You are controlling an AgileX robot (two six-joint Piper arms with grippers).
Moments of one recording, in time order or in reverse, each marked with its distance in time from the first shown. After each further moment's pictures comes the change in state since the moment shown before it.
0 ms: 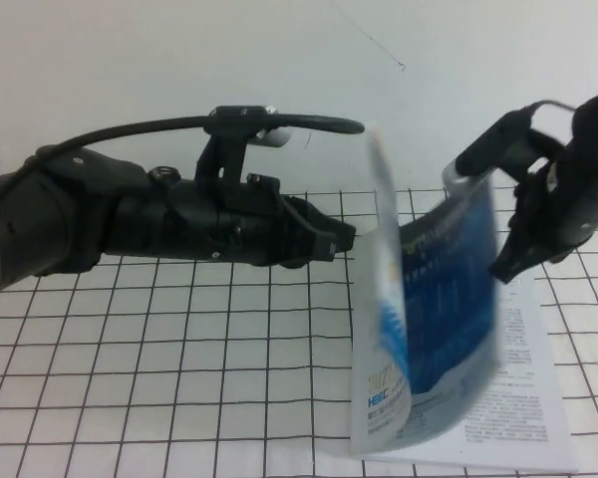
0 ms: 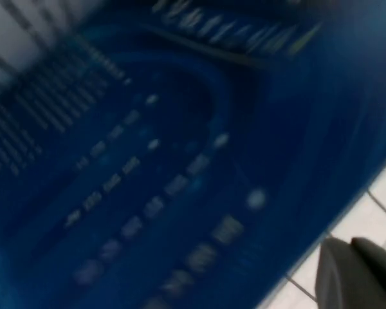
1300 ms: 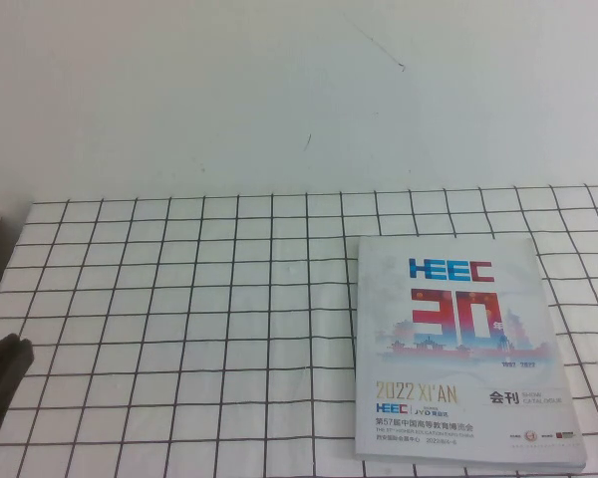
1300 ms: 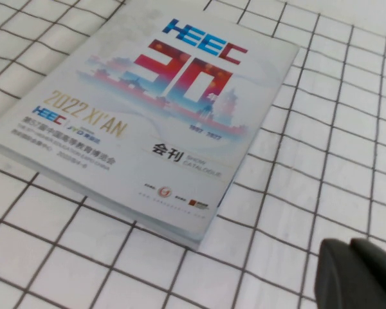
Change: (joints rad) right arm 0.000 -1.508 1.009 0.014 -0.107 0.264; left arm -0.001 -1.253 0.828 1.056 -0.599 -0.758
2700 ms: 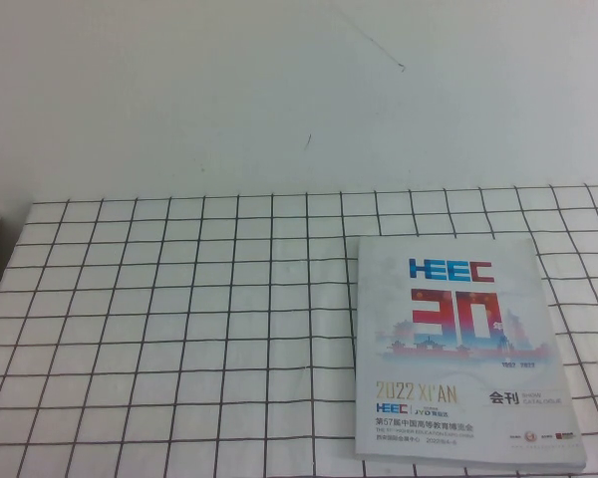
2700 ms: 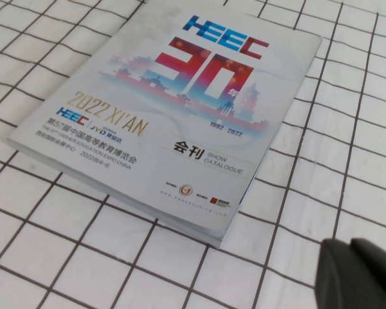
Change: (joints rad) right arm 0.000 -0.002 0.012 0.057 -0.005 0.002; left arm 0.282 -0.399 0.337 0.043 0.256 -0.009
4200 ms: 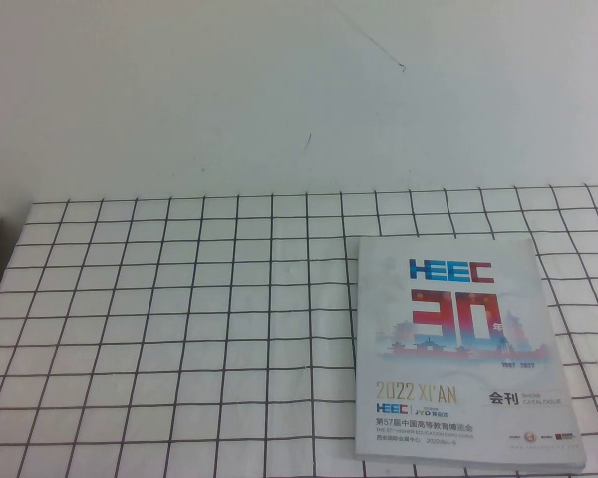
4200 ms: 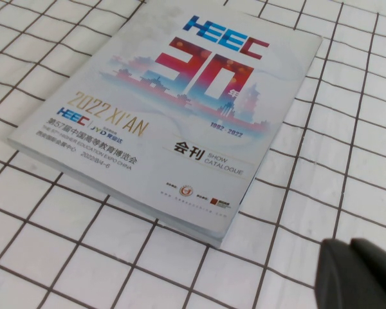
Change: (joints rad) right arm 0.000 0.000 0.000 0.000 0.000 0.000; left arm -0.011 -0.004 -0.006 0.104 0.027 -0.255
